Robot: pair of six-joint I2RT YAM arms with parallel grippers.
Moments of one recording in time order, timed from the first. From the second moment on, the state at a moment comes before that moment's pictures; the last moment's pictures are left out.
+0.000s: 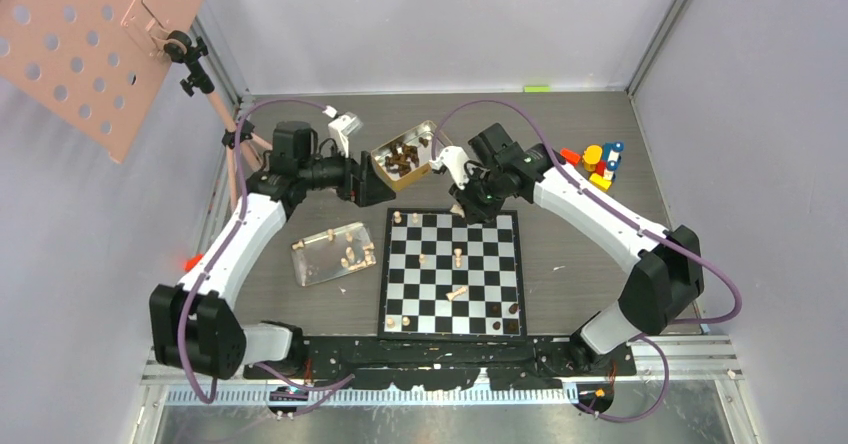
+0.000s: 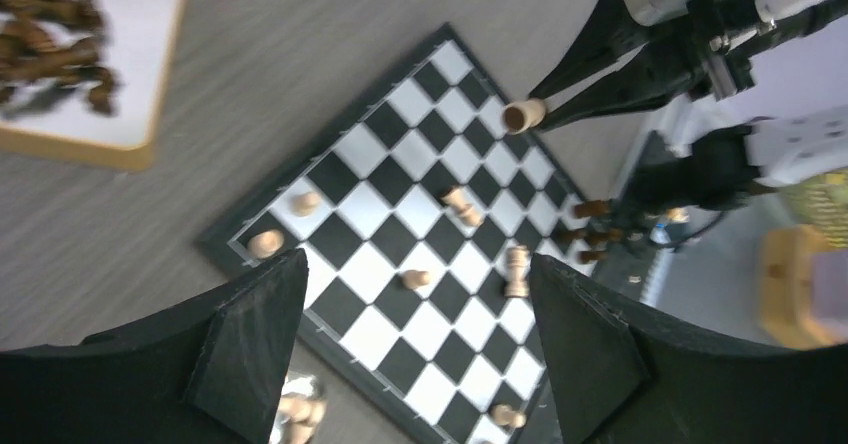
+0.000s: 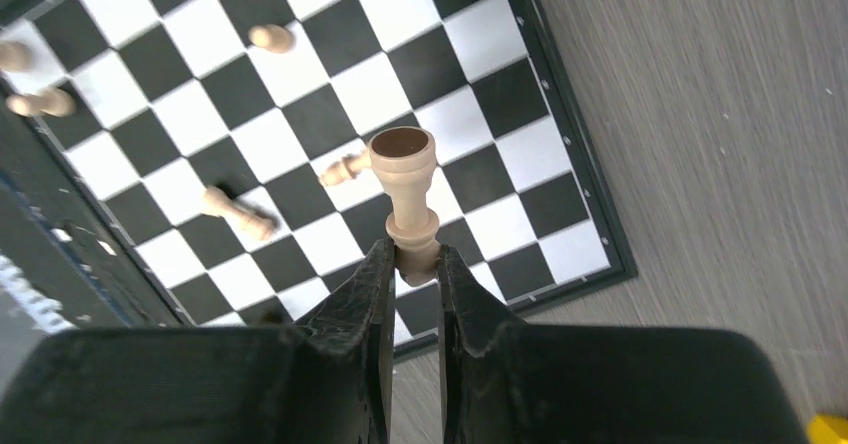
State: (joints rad) left arm -0.21 1.25 1.06 -0.39 0.78 -0.04; right arm 0.63 1.54 1.36 -0.89 -0.21 -0.39
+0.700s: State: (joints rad) left arm -0.39 1.61 1.14 -0.10 1.08 -0.50; right arm 0.63 1.55 1.44 -0.84 -0.40 -0.26
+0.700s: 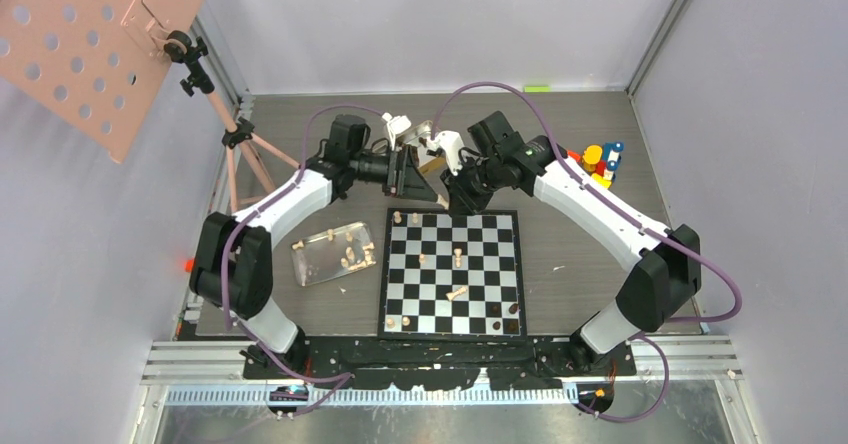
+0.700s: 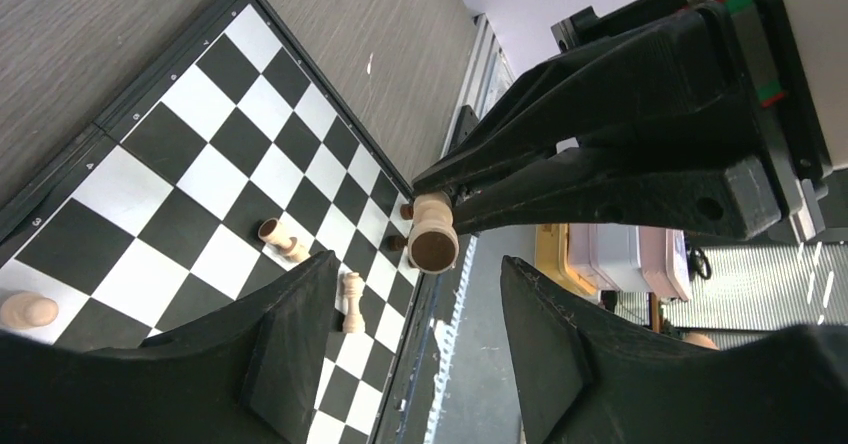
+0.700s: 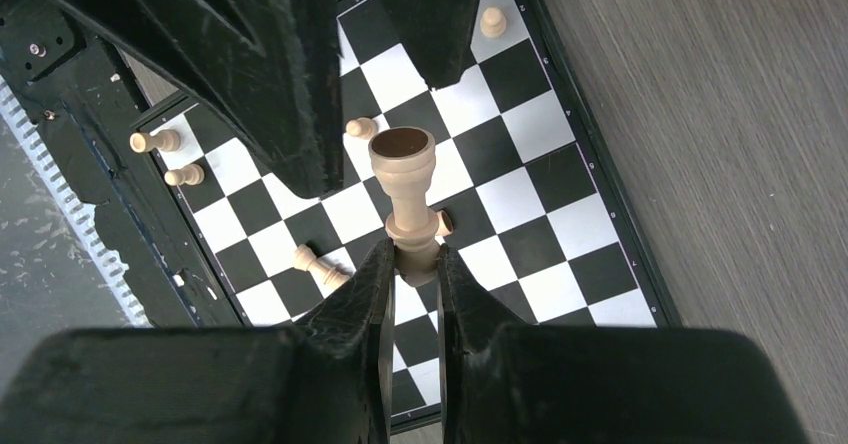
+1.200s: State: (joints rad) left arm -0.43 1.69 1.18 -0.06 1.09 -0.57; right arm 0.63 1.56 1.44 -0.84 -0.40 -0.25
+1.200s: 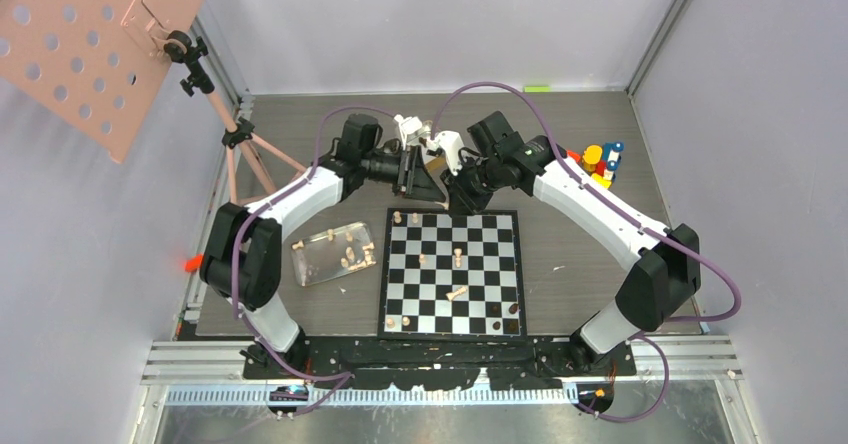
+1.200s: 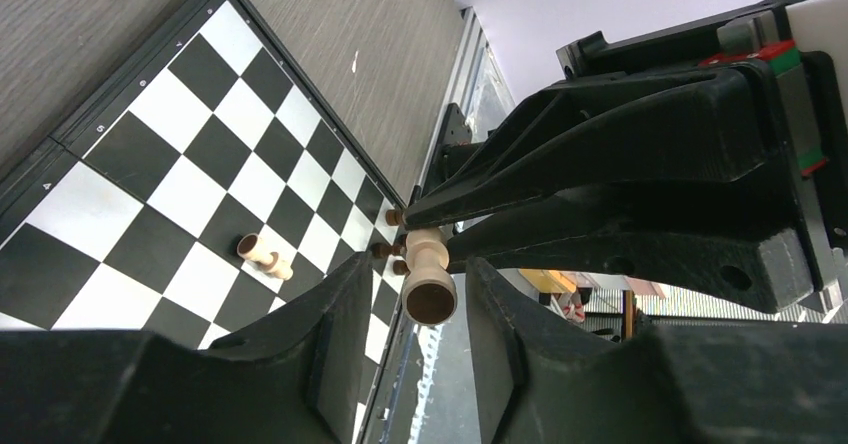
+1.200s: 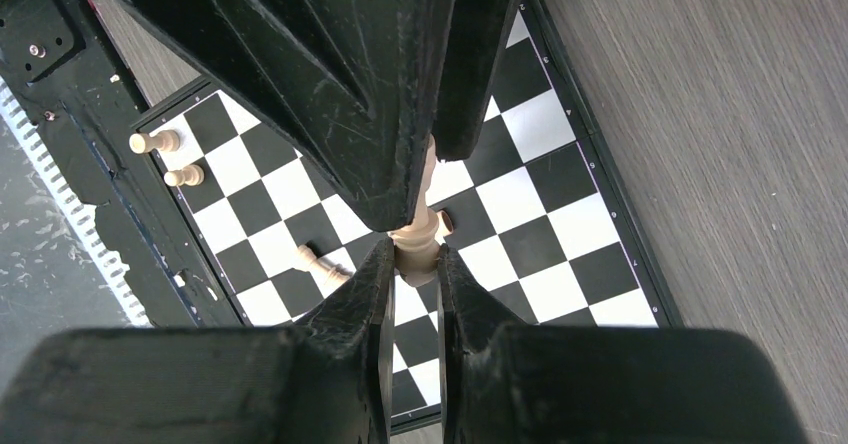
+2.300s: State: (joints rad) left arm -0.37 1.68 0.96 0.82 1.12 -1.08; right arm 0.28 1.45 1.10 -0.17 -1.00 0.46
